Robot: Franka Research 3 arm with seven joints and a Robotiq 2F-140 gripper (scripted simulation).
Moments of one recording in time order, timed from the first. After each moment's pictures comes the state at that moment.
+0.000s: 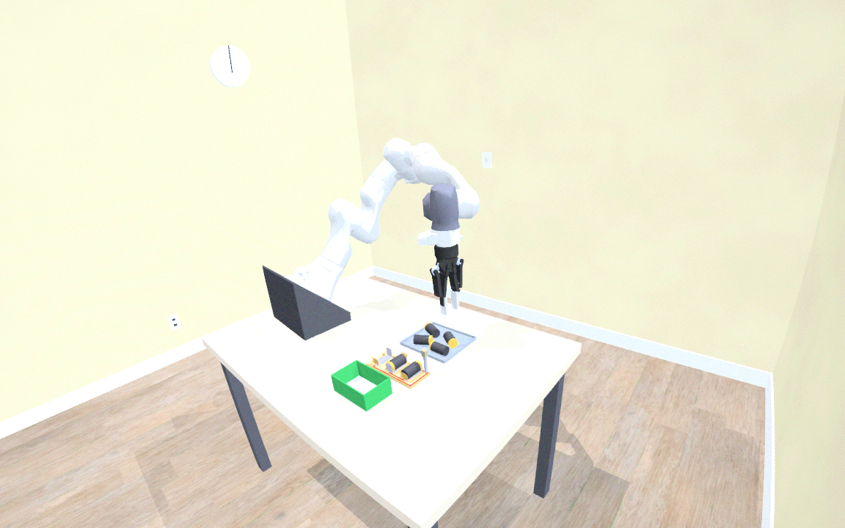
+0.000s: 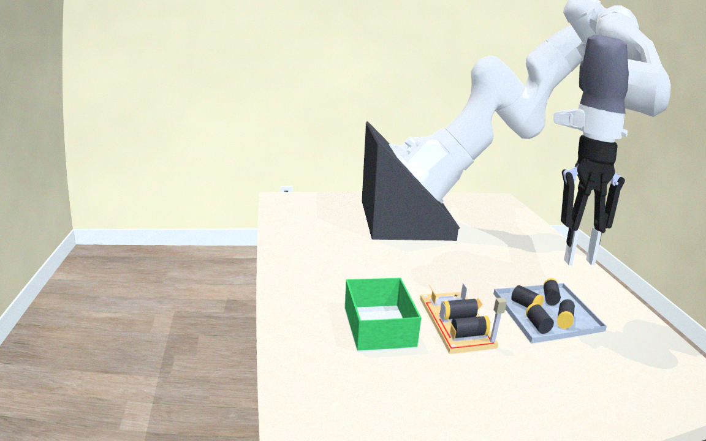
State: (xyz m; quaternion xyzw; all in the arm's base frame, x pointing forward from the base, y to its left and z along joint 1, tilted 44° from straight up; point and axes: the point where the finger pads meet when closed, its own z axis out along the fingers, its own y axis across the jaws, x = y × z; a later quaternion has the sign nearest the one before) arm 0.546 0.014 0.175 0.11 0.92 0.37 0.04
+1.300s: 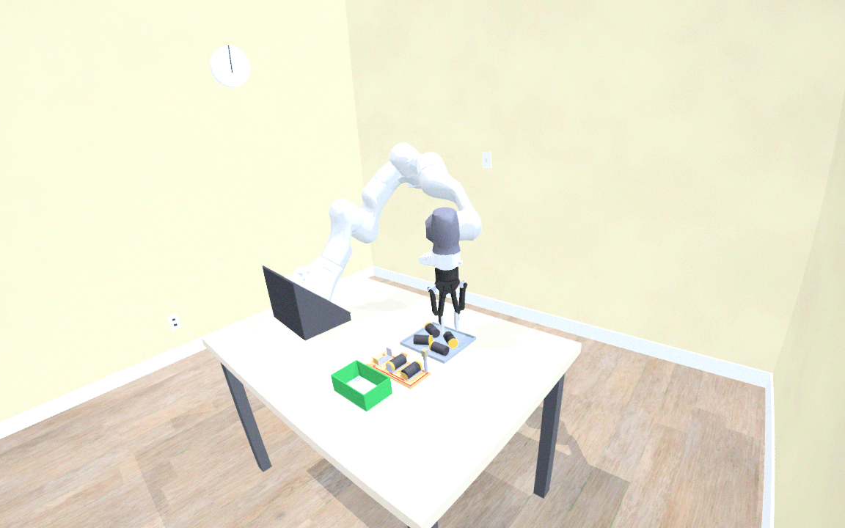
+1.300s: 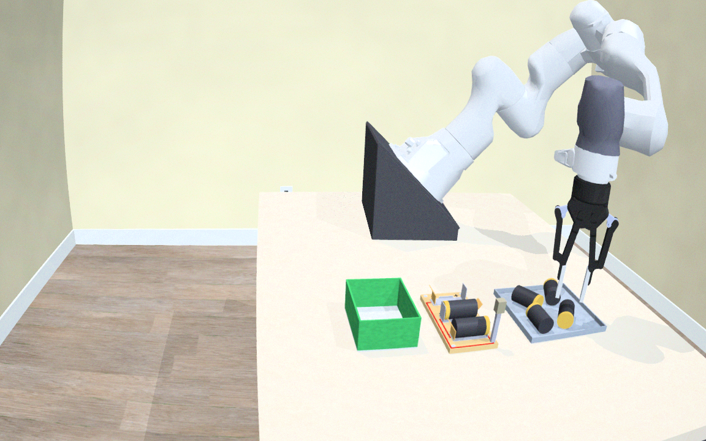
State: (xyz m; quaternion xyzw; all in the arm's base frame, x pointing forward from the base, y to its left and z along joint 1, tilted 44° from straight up) arm 0.552 0.065 0.121 0.31 0.87 0.37 -0.05
